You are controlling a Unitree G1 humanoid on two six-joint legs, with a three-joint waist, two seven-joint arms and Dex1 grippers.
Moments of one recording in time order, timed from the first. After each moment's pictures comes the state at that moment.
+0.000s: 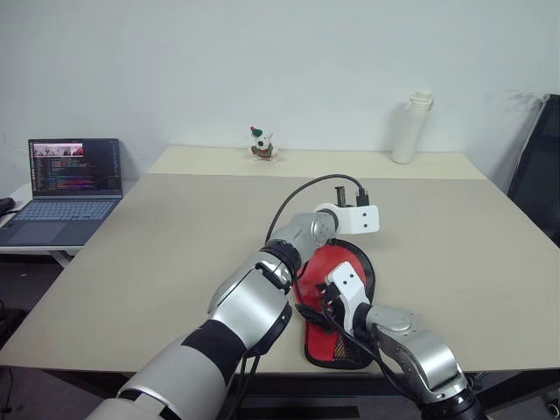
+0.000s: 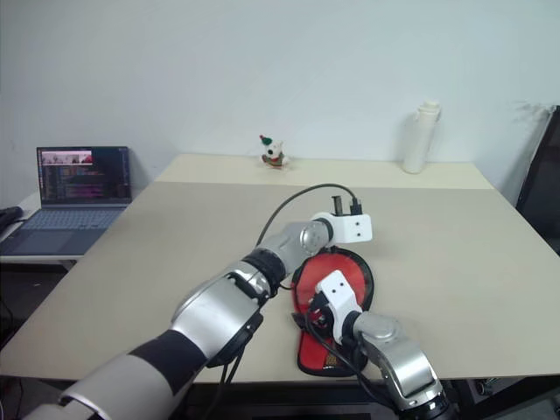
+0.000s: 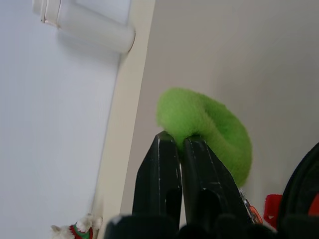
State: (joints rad) left arm -1.41 -0.07 -0.41 1.42 0.65 -0.23 -0.19; right arm -0.27 -0.20 0.30 -0.25 0.14 0.75 0.49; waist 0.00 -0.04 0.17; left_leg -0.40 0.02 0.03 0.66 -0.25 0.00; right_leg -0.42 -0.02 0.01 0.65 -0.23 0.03
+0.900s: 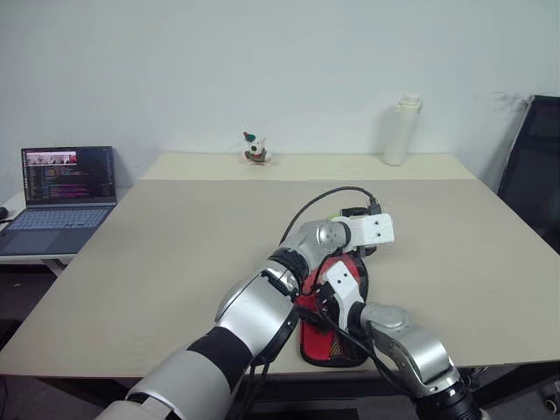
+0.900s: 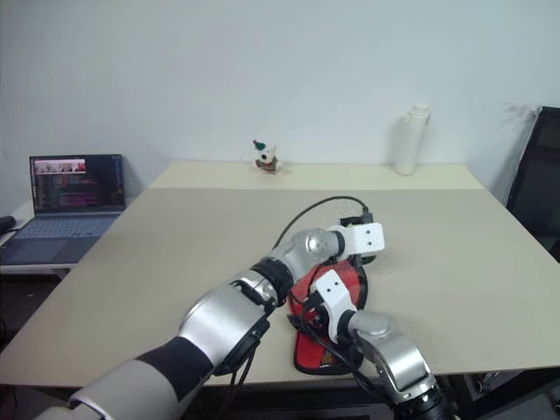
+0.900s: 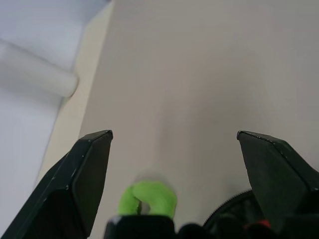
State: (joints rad) left arm -1.38 -0.09 -0.28 1.41 0.49 -0.29 -0.40; right arm -0.32 -0.18 0.31 -0.18 0.15 0.77 0.50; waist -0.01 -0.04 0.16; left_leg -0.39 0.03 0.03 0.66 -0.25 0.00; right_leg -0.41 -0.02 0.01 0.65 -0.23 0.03
